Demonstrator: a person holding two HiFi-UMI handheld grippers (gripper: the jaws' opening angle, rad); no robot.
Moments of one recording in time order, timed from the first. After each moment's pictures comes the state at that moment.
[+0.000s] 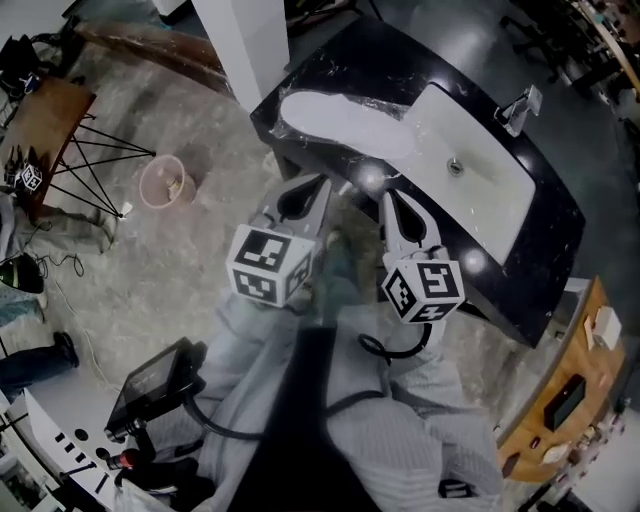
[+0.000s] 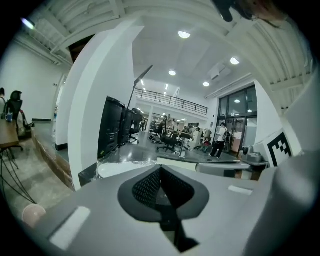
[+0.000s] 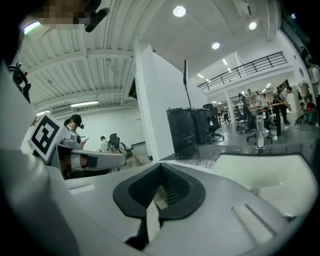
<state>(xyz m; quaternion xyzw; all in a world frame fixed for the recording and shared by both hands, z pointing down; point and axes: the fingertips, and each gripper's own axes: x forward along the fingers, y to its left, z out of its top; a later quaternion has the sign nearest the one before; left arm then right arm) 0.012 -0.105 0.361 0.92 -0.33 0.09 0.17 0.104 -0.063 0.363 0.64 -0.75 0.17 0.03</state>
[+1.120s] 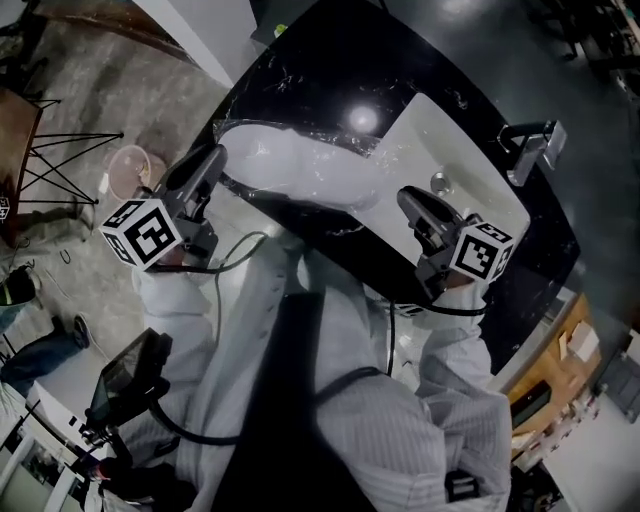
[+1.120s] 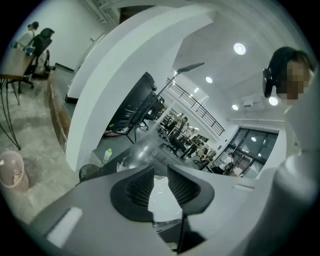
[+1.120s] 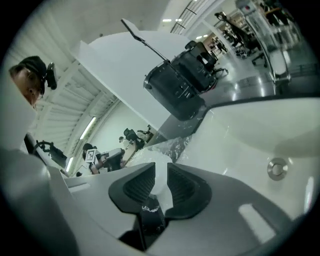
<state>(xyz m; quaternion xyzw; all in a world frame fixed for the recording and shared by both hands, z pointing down) -0.008 -0.316 0.419 0.86 -0.34 0.06 0.39 0.263 -0.182 0.458 0.45 -0.74 0.50 0.01</state>
